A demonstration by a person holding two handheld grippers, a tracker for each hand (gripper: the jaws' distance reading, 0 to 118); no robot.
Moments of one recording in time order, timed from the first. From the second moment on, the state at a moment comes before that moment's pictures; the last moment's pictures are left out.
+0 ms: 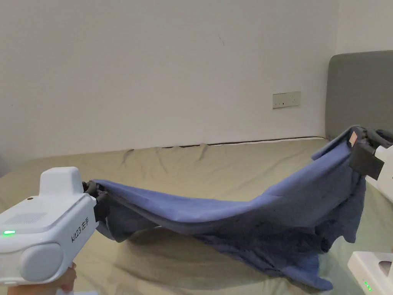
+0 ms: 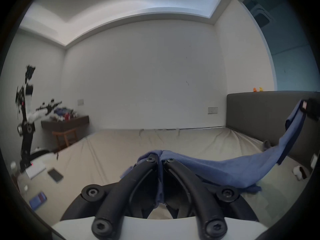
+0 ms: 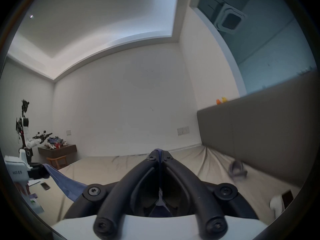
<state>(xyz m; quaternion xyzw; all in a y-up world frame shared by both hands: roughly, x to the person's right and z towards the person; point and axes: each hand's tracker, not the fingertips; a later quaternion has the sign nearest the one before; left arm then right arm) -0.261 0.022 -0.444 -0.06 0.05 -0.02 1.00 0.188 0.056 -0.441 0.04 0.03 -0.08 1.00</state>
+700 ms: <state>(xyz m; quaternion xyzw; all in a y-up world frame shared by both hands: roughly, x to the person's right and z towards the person) -0.271 -0.157 -0.257 -0.24 0.10 0.02 0.97 0.205 -0.135 -0.262 -0.18 0.00 -0.05 0.98</state>
